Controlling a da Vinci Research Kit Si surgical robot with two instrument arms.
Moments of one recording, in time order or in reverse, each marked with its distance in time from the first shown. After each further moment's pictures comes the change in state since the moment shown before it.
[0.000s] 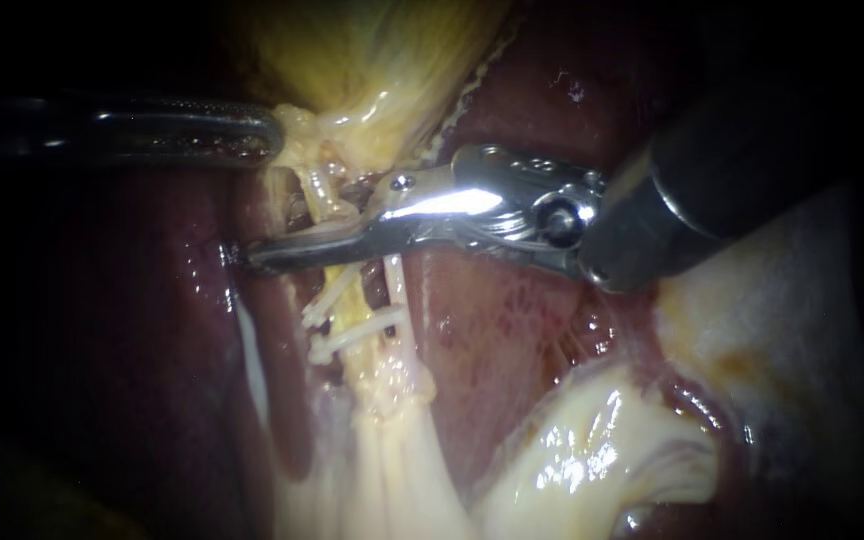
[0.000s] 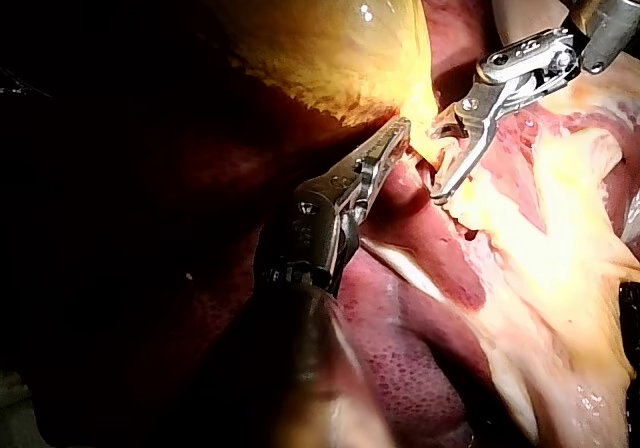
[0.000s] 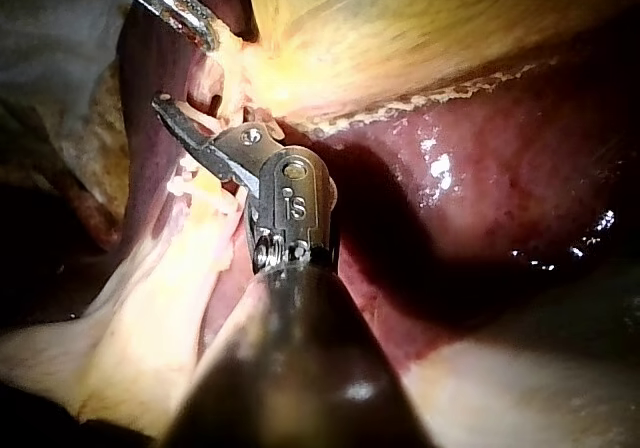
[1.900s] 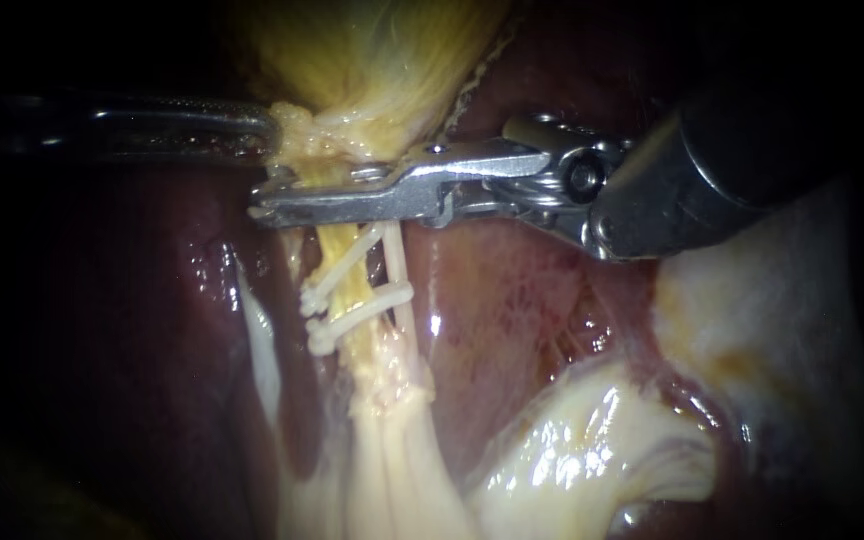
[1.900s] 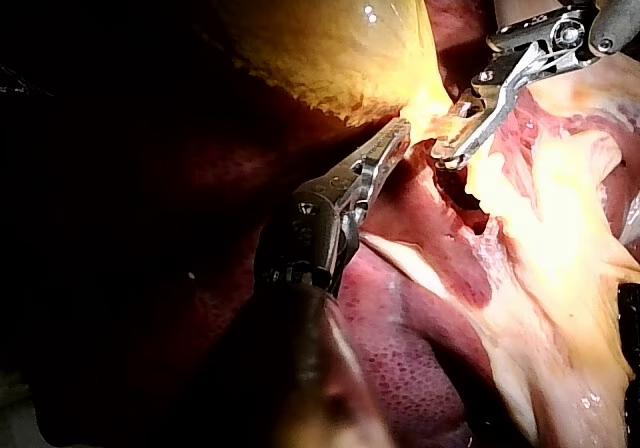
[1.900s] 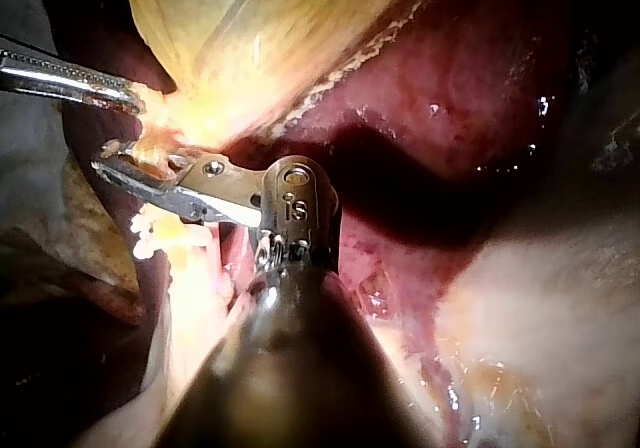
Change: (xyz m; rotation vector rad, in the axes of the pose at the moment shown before) right arm 0.001 0.000 -0.002 0.252 0.186 0.294; left arm 0.000 0.000 0.000 0.004 0.001 -0.006
